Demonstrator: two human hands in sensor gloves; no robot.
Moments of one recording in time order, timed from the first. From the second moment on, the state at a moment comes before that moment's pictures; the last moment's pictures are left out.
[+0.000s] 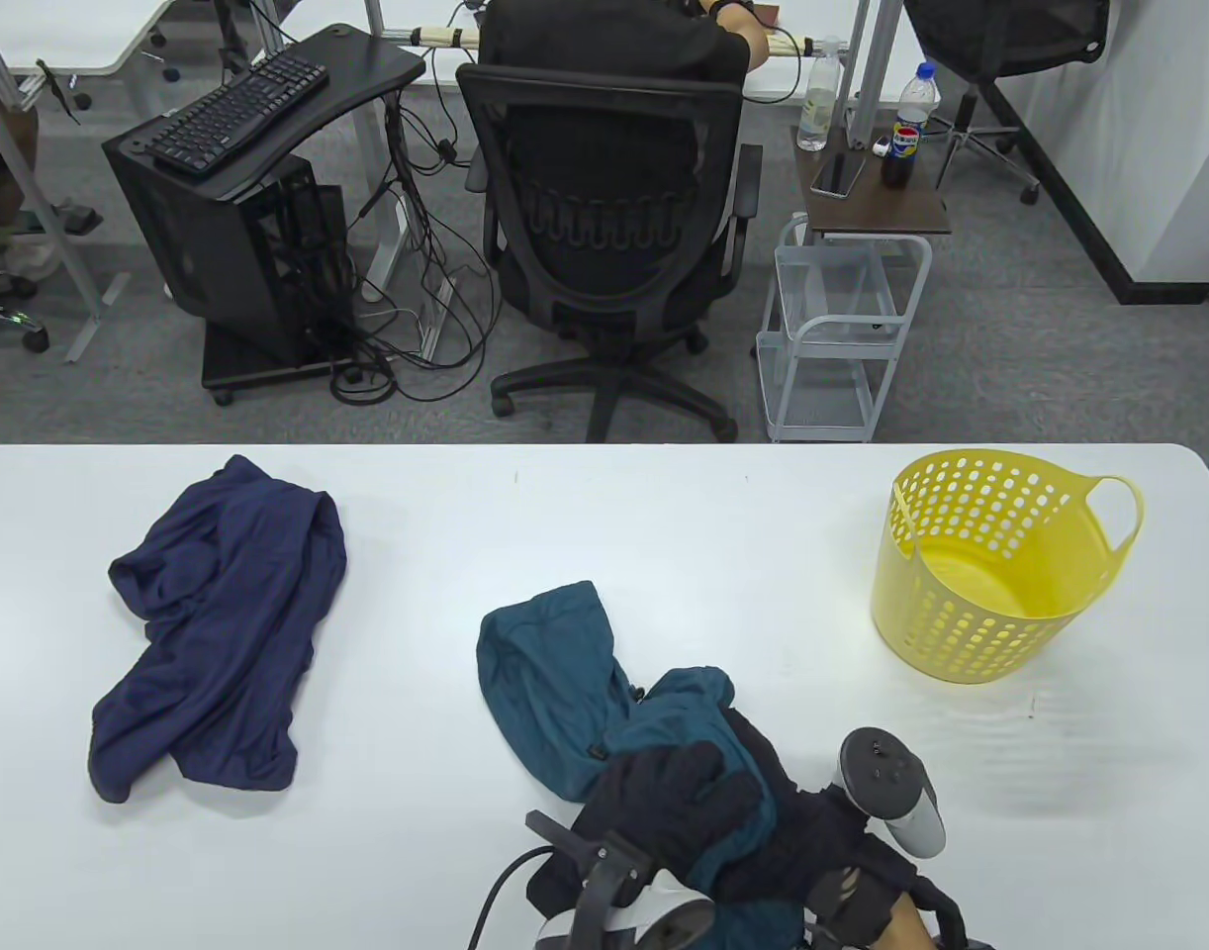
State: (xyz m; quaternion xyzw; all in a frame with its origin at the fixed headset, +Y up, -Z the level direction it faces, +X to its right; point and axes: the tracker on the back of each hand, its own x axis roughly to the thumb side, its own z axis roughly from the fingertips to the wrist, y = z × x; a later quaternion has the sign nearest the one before) left_hand -0.017 -0.670 -0.215 0.32 -0.28 0.05 0.90; right_hand 0.161 -0.744 -0.277 0.29 0.16 0.77 0.55
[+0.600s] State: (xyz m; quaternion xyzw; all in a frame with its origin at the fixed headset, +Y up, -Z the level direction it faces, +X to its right) left_hand -0.063 -0.681 -0.262 0.08 -0.28 0.41 0.87; right_hand 0.237 -0.723 -0.287 0.19 -0.01 0.78 0.59
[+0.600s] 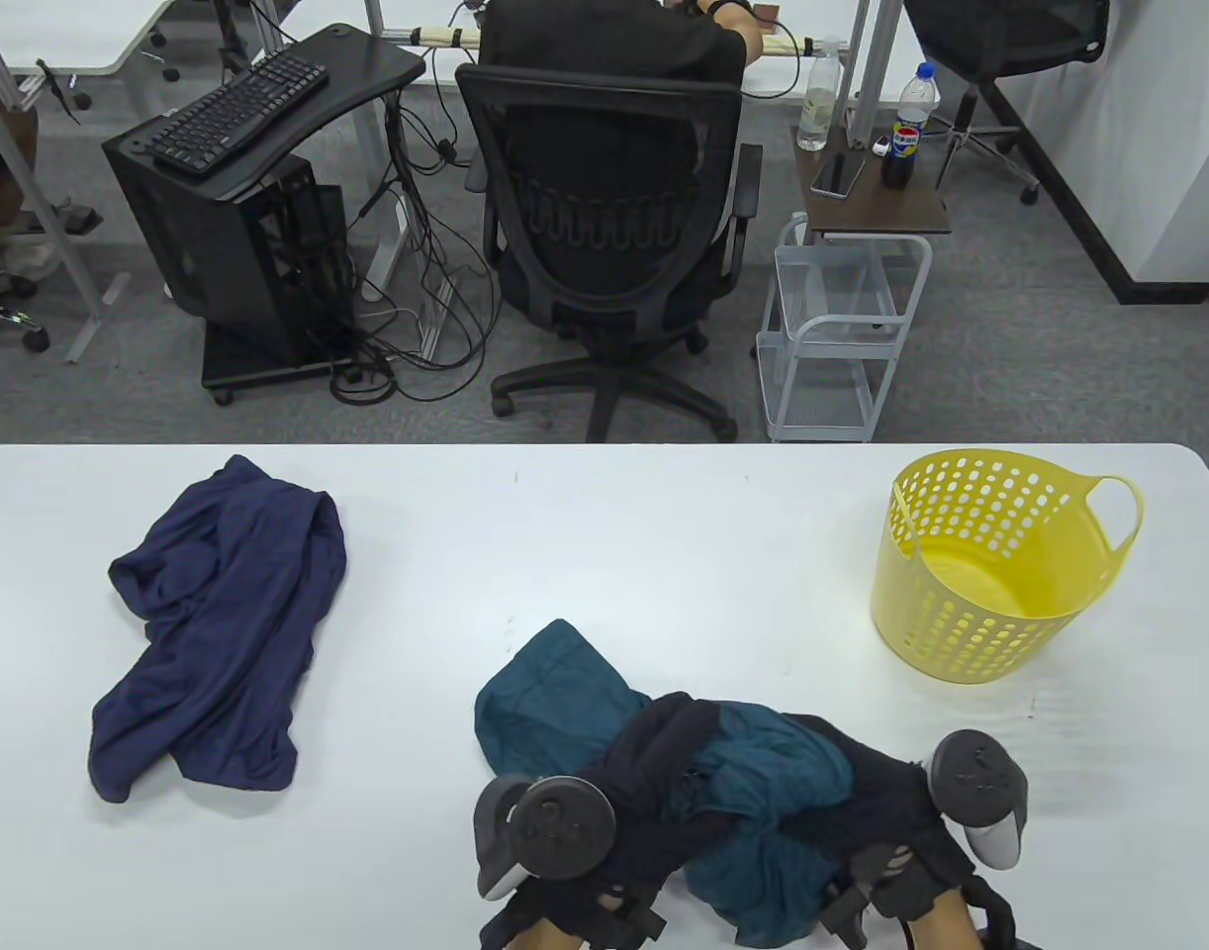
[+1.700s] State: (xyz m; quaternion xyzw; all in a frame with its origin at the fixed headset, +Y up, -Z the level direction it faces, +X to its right) left_hand 0.009 -0.796 -0.264 -0.44 -0.19 0.78 0.40; right_hand 0.264 -0.712 -0.278 0.12 -0.19 0.69 0.68
